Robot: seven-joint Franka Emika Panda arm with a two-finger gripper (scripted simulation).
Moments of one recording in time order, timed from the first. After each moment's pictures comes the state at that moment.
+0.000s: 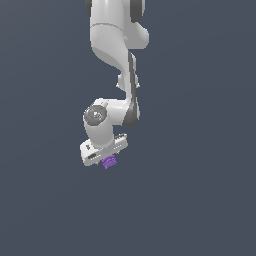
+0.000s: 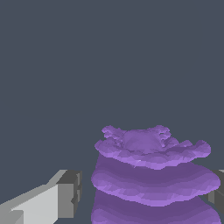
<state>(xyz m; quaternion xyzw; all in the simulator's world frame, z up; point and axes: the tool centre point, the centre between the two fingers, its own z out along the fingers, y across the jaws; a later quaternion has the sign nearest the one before) 0.033 -0.095 0.047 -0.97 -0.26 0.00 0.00</state>
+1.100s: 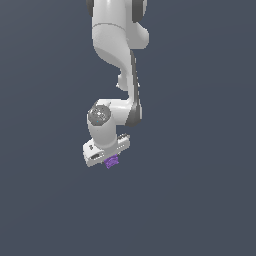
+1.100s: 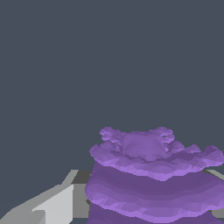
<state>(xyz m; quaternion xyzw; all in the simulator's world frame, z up) 0.034 -0.084 0.048 -0.97 -0.26 0.00 0.00</state>
